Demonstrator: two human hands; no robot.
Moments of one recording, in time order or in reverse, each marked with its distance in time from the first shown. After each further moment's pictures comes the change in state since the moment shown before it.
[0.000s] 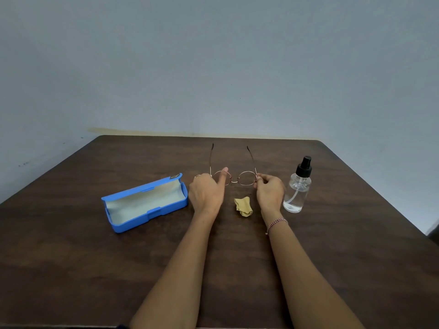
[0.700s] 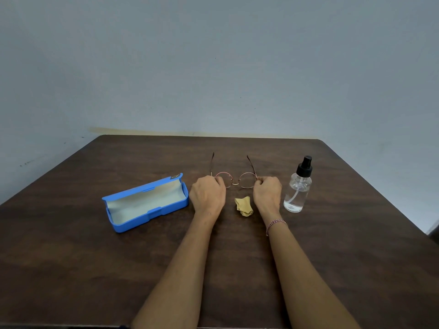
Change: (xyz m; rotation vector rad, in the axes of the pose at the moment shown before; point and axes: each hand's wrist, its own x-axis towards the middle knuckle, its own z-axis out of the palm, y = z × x) left_hand -0.005 0.003 -0.003 0.125 -0.057 0.033; right_hand -0.006 -0.008 -0.002 -0.329 -0.071 -0.084
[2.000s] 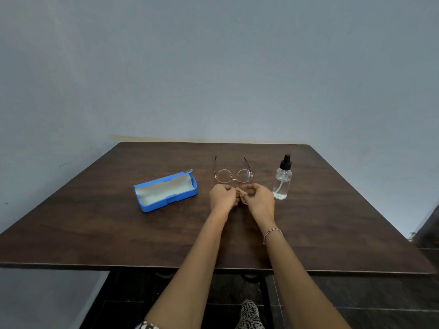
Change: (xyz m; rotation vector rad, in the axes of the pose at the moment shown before) left_hand -0.083 0.019 -0.044 -0.819 -0.276 -0.249; right_hand -0.084 0.005 -0.041 0.122 -0.143 -0.118
